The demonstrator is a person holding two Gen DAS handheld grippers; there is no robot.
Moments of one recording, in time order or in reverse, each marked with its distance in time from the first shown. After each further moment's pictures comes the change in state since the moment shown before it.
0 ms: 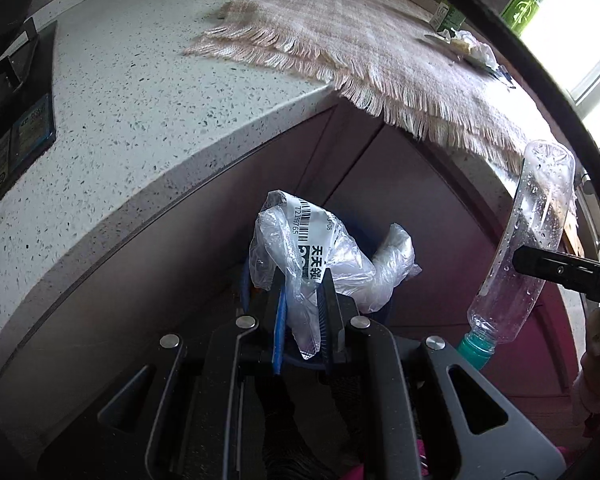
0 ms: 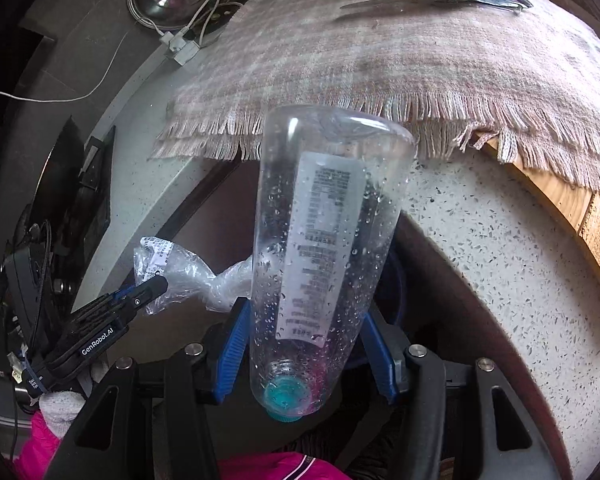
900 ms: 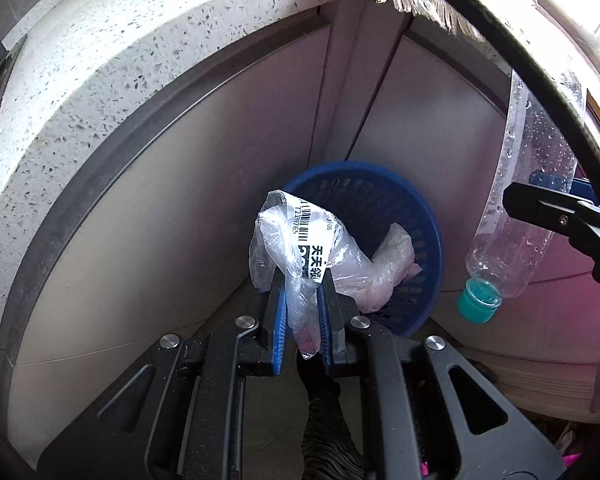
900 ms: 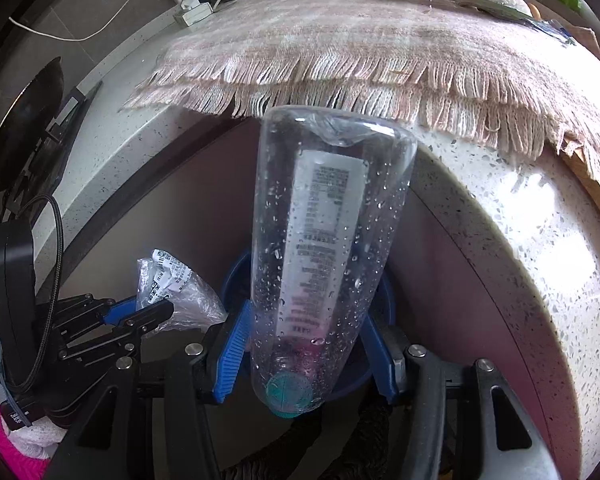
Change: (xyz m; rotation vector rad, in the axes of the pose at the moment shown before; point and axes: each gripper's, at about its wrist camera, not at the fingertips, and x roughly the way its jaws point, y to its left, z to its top) left arm 0.083 -0.022 -0.017 0.118 0.106 0.133; right arm 0.066 0.015 -0.007 -0.155 -0.045 -0.138
